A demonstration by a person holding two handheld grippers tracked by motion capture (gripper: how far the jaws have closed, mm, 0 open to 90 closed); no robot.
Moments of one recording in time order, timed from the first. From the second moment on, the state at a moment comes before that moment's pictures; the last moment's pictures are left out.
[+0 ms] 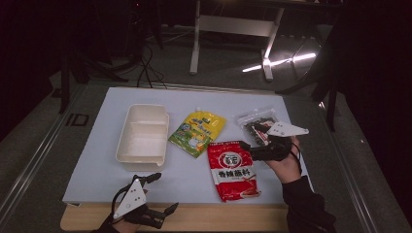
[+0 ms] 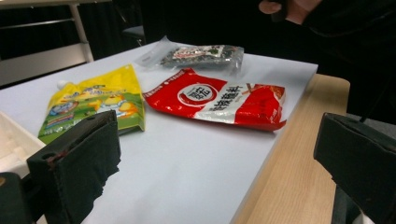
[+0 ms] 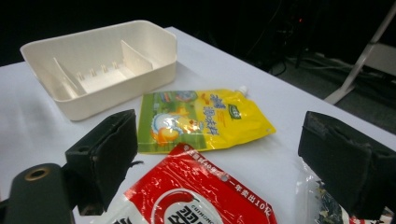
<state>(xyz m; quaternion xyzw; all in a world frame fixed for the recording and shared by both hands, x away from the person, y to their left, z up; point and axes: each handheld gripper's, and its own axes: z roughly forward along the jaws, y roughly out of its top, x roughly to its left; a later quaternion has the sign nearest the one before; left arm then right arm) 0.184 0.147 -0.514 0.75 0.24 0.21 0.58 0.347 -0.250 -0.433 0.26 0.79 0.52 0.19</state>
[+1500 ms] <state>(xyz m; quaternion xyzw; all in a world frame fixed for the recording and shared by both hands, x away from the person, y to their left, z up) 0.189 0.144 -0.520 0.77 0.24 0.19 0.57 0.448 -0.243 -0.512 0.35 0.88 0.33 0.05</state>
